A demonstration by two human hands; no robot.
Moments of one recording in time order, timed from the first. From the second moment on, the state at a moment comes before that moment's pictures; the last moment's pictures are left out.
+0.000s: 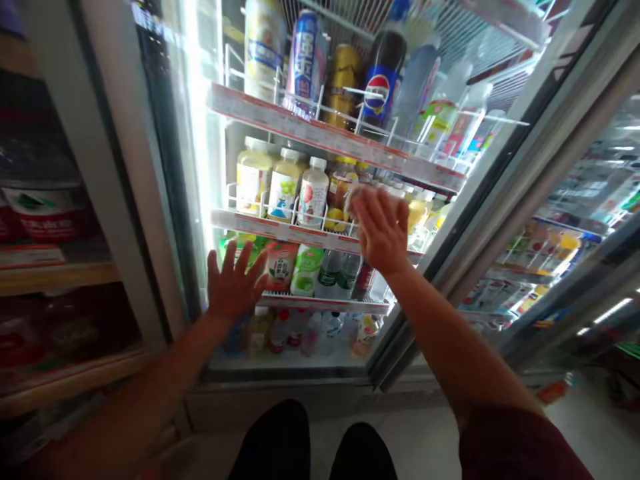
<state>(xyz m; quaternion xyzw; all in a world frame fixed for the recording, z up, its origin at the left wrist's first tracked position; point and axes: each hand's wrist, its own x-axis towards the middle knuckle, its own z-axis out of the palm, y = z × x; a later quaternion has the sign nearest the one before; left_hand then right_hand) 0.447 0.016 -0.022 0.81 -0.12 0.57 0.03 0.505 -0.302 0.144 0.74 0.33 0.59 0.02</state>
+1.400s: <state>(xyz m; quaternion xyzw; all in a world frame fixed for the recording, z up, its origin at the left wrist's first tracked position) 0.453 0.025 -0.024 0.80 -0.01 0.59 -0.10 0.498 -0.347 -0.042 0.73 0.47 0.49 -0.09</state>
